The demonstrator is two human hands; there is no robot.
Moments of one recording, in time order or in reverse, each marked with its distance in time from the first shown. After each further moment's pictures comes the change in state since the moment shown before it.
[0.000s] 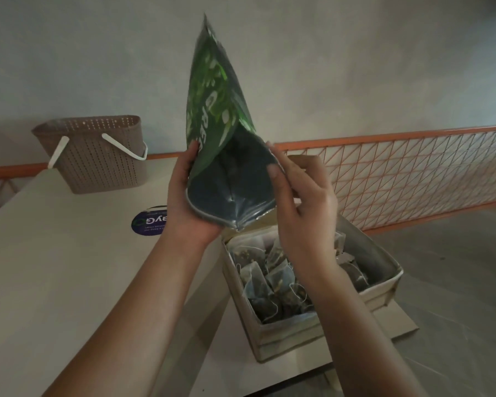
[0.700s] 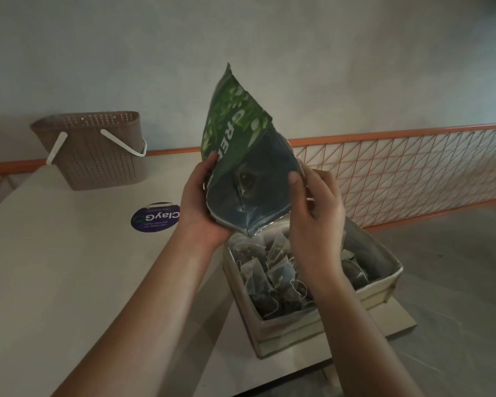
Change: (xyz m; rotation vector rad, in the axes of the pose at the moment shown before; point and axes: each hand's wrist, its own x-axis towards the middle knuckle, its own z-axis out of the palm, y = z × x) left_hand -0.002 -0.013 0.003 -0.019 0.145 -0.098; right_hand -0.012 0.008 -0.006 0.070 0.017 0.288
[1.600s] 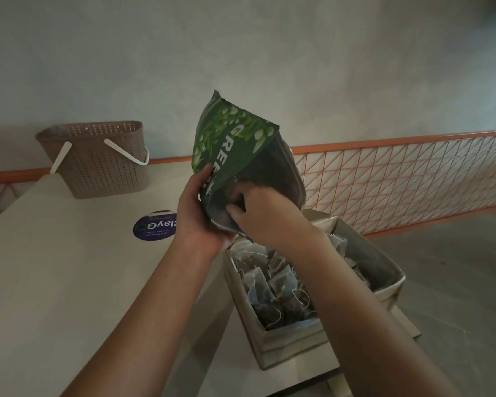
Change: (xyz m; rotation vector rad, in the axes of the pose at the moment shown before) left_hand 0.001 0.005 -0.008 0.054 0.056 0.105; right_hand 0.037 -0.009 0.041 -0.685 -0.728 -0.107
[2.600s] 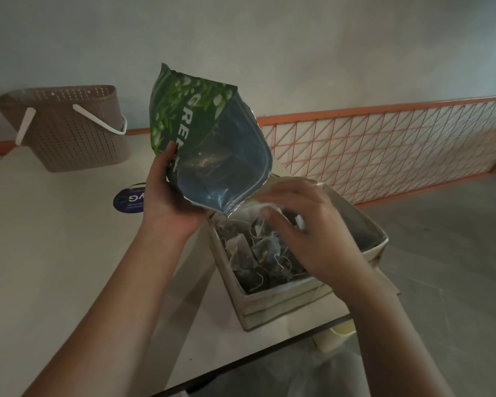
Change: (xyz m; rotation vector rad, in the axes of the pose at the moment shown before) left_hand 0.002 -0.004 -0.030 -0.025 -0.133 0.023; right_hand -0.099 0.051 -0.002 0.254 0.217 -0.022
